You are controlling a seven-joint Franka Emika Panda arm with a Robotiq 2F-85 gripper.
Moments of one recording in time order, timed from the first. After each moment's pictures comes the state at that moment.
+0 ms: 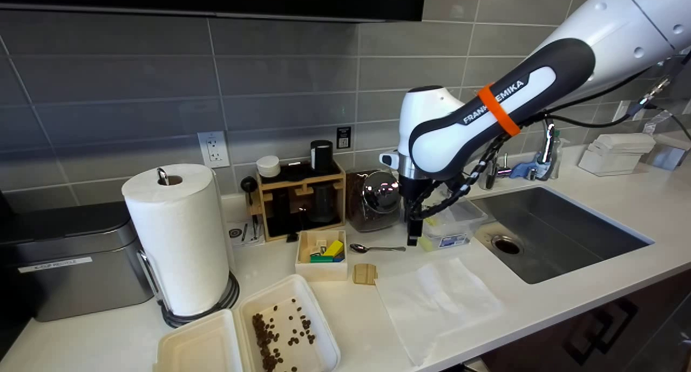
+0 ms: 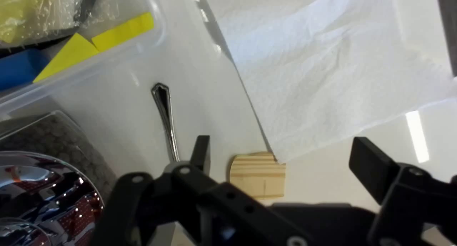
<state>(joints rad) 0.01 0.39 0.11 -2.00 -0.10 2.37 -0.69</state>
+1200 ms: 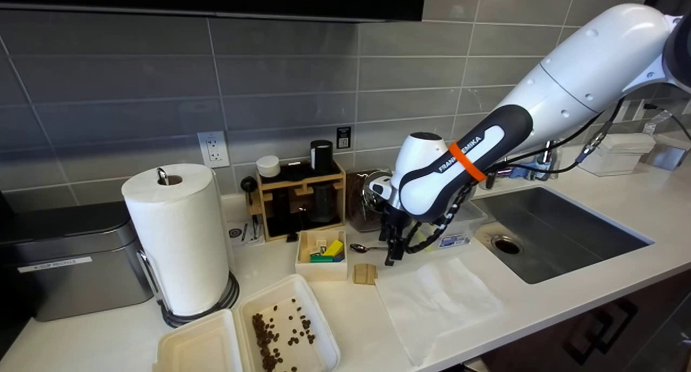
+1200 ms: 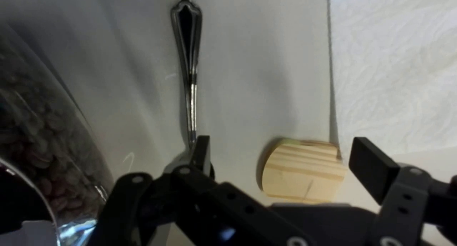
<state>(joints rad) -0.12 0.67 0.23 -1.91 -0.08 2.71 -0.94</state>
